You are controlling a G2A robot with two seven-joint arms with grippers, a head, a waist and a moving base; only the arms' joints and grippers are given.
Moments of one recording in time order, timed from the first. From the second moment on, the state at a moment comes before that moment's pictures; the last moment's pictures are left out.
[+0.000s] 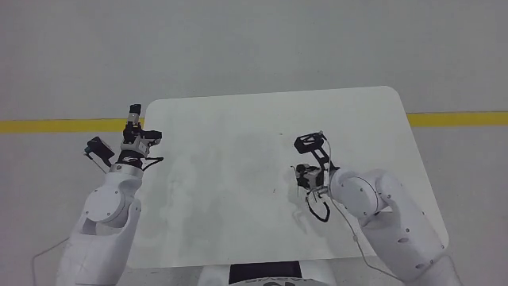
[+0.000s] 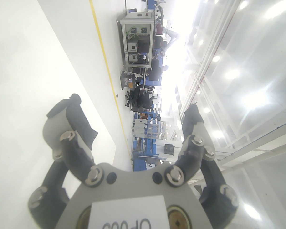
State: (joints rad) left arm 1.73 -1.15 -1.60 -1.80 -0.42 0.00 0.00; right arm -1.49 -1.15 1.18 -2.02 -0.86 0.20 1.19
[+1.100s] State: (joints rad) left arm 1.73 -1.15 -1.60 -1.80 -0.42 0.00 0.00; right arm -1.30 -1.21 1.22 -1.82 -0.50 0.34 1.12
